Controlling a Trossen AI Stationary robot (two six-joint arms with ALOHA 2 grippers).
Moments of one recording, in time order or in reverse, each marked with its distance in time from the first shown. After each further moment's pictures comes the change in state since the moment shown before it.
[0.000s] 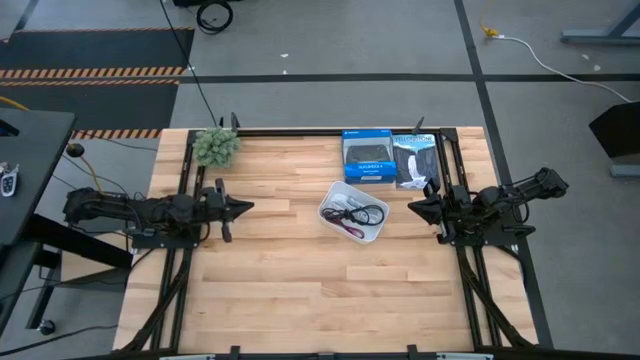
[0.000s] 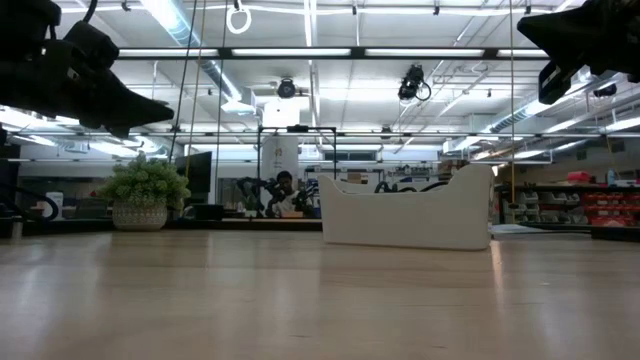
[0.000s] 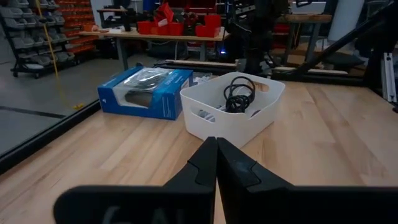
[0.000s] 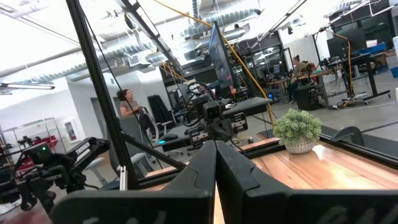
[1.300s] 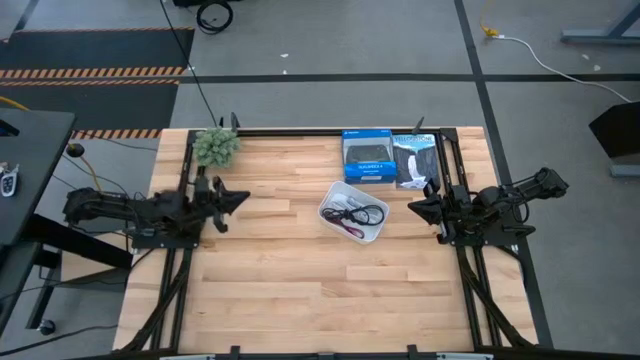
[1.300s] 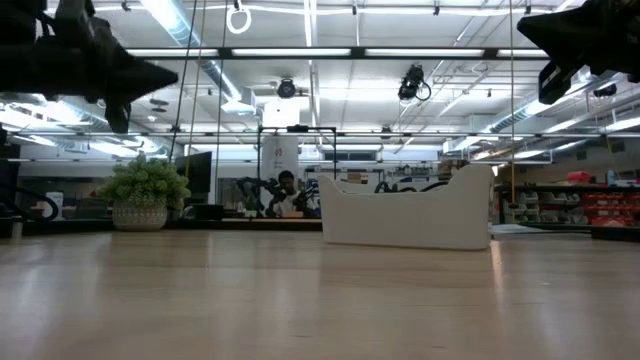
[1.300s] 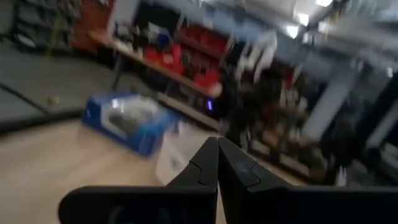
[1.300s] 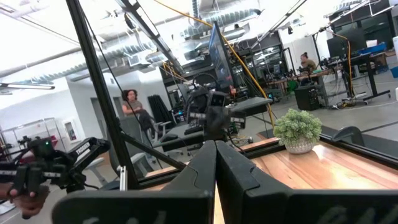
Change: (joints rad) left arm 0.000 -0.002 0.000 0.242 -0.064 -0.327; right arm 0.000 0.000 0.000 0.000 0.000 0.000
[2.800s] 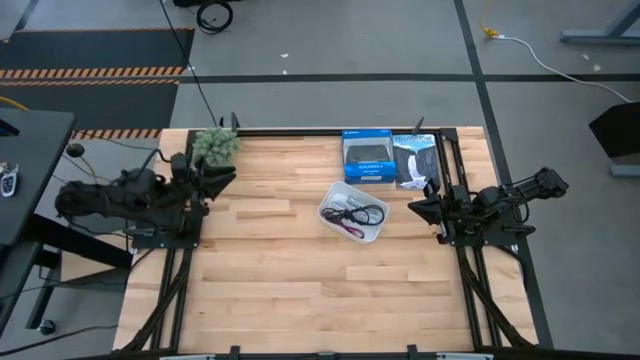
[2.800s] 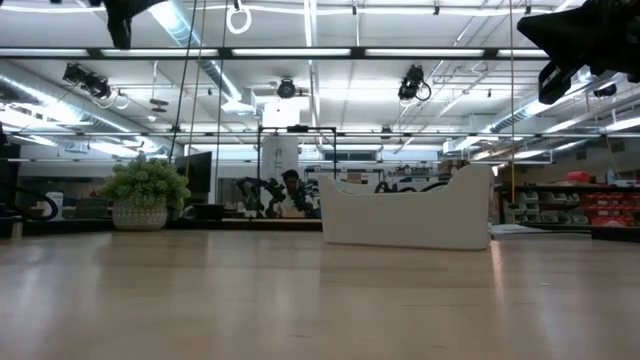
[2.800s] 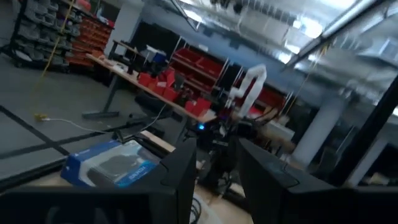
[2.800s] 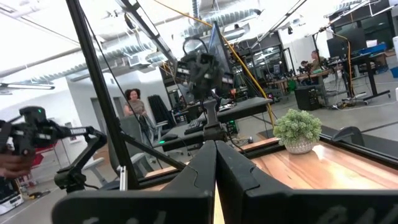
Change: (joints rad) left arm 0.000 0.152 0.479 -0.258 -0.017 -0.019; right arm 0.000 0.000 0.000 0.000 0.000 0.000
